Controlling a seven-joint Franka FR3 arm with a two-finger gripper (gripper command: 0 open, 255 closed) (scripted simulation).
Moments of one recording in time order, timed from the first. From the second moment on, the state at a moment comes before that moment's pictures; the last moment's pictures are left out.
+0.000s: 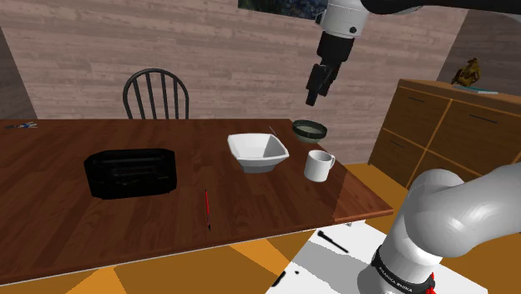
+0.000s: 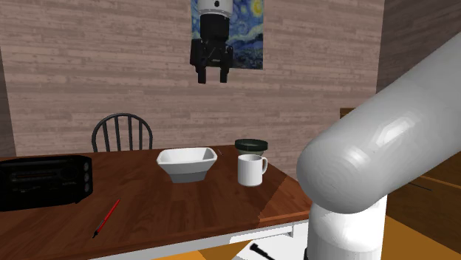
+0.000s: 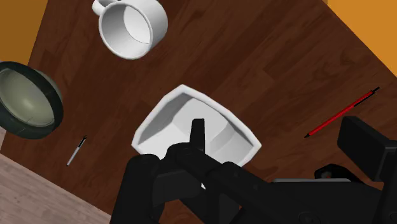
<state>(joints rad) 0.00 -0.80 0.05 -2.26 -0.08 1.64 -0.09</state>
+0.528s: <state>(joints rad) -0.02 -0.79 -0.04 -2.41 -0.11 1.77 -0.15</state>
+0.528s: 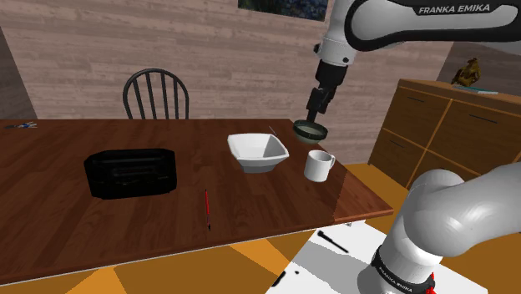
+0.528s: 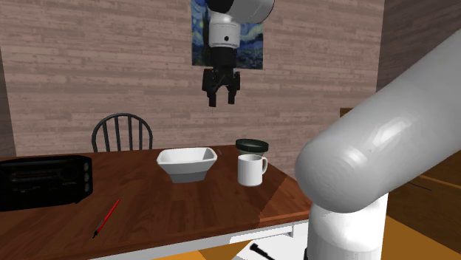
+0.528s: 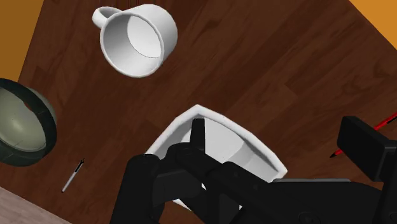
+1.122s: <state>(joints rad) -0.07 -0.66 -0.19 -2.56 -0.16 2.00 -0.26</state>
